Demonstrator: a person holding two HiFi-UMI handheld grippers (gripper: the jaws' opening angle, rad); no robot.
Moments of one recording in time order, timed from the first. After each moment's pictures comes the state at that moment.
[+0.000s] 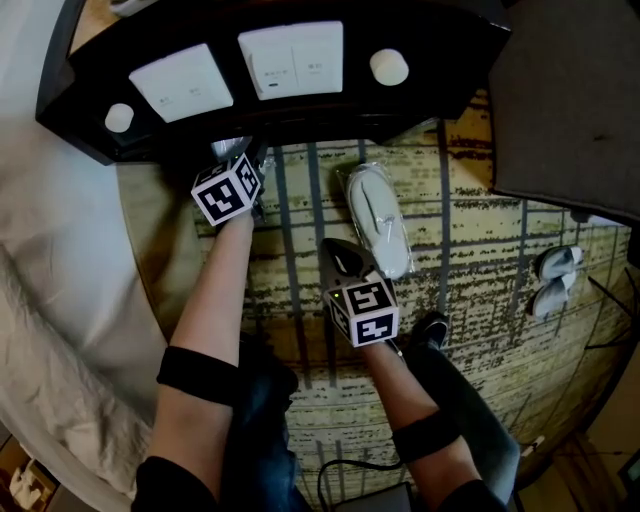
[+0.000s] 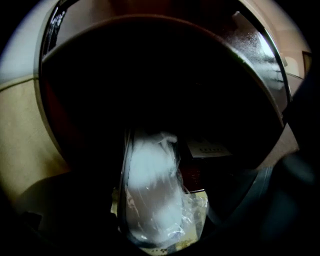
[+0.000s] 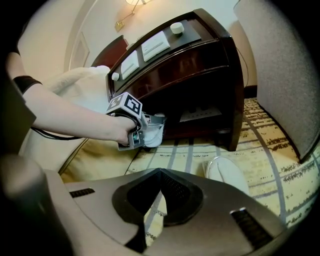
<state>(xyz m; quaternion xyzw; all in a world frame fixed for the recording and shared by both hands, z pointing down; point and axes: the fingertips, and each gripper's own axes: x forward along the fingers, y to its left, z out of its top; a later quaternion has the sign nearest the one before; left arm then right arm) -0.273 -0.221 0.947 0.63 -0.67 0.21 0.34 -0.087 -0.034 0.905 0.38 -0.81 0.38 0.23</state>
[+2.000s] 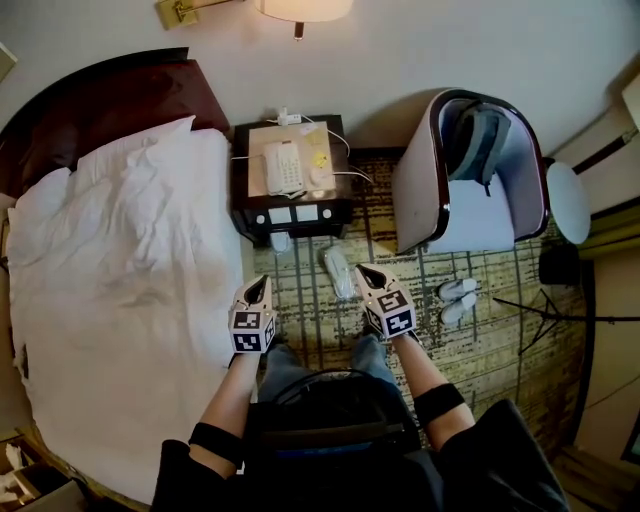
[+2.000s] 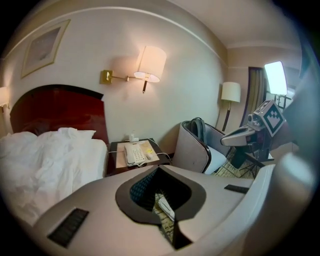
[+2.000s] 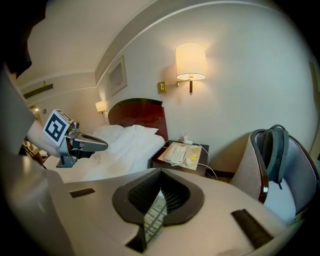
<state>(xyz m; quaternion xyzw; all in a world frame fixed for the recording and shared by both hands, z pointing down) -0.172 0.030 0.218 0.77 -0.55 0.24 0.23 0.045 -0.006 0.223 0.38 -0.87 0.21 0.24</state>
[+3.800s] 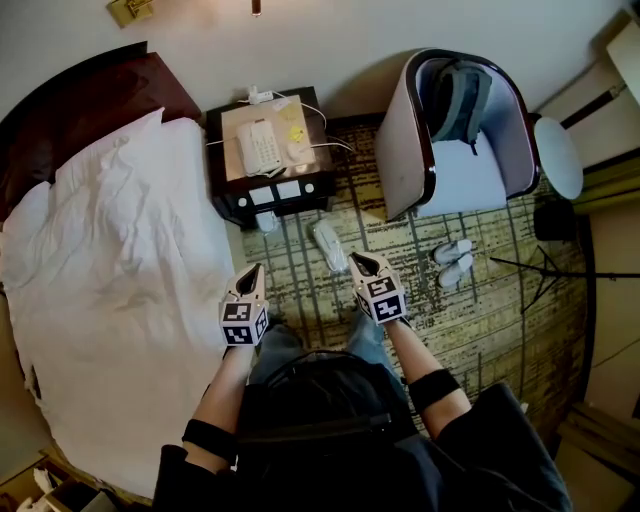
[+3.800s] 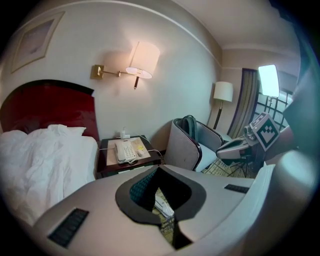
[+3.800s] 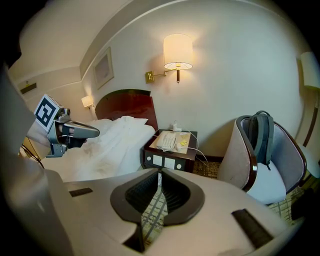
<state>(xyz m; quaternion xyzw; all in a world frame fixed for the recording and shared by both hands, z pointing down) -0.152 0.039 0.223 0.79 -0.51 0.25 0.24 0.073 0.029 0.265 0.43 -0.82 0.25 0.28</state>
